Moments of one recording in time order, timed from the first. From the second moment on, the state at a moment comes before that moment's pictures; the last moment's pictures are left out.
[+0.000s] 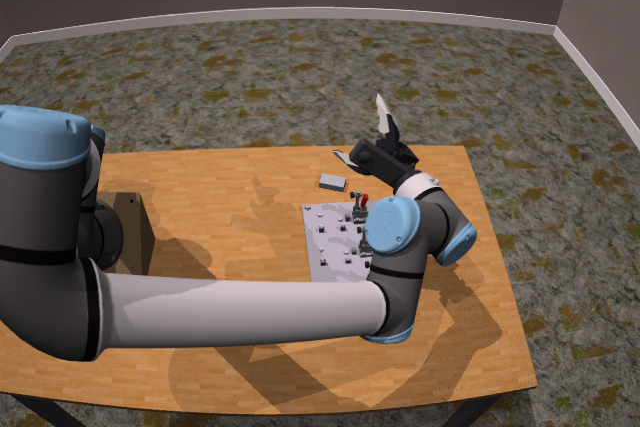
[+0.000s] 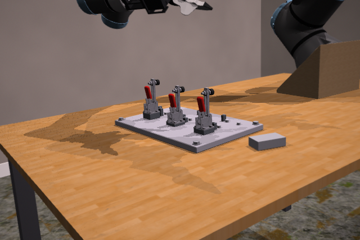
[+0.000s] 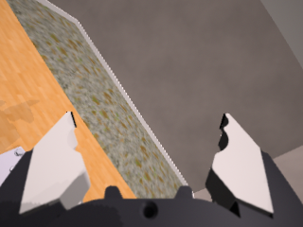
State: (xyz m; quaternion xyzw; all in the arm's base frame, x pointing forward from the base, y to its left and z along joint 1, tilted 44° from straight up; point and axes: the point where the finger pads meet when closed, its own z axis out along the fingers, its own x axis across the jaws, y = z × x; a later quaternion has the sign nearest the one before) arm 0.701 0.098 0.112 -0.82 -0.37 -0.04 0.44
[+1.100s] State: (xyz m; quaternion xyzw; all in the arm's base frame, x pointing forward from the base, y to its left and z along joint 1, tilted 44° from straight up) arm 0.699 0.097 0.110 -0.82 -0.37 -0.04 0.43
